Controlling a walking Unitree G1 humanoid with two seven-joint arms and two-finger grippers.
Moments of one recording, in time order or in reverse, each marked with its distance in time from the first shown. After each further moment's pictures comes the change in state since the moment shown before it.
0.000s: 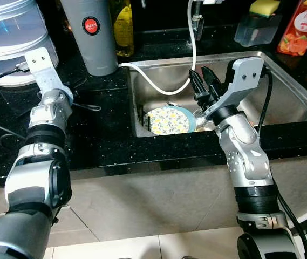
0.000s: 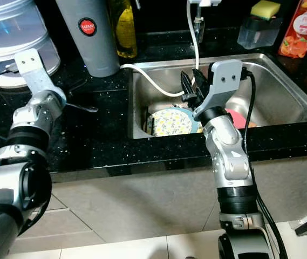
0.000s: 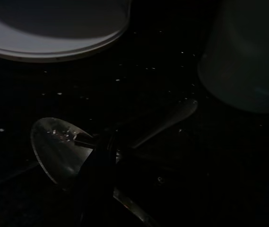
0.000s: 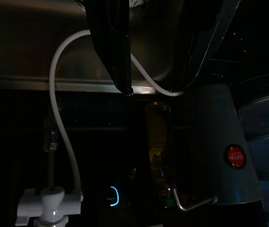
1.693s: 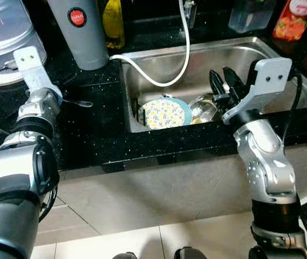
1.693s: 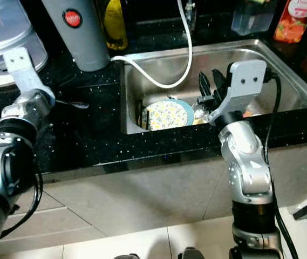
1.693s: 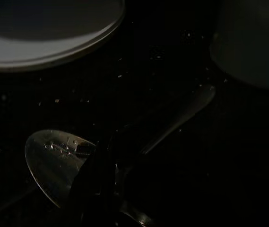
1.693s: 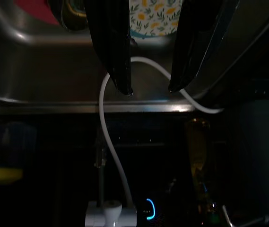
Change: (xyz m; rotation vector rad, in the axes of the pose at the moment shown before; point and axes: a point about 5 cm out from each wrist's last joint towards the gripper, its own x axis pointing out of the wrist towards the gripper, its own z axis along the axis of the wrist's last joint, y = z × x) left arm 0.008 0.028 0.013 0.146 -0.055 0.028; right arm -0.027 -0.015 0.023 -0.067 0.014 -0.112
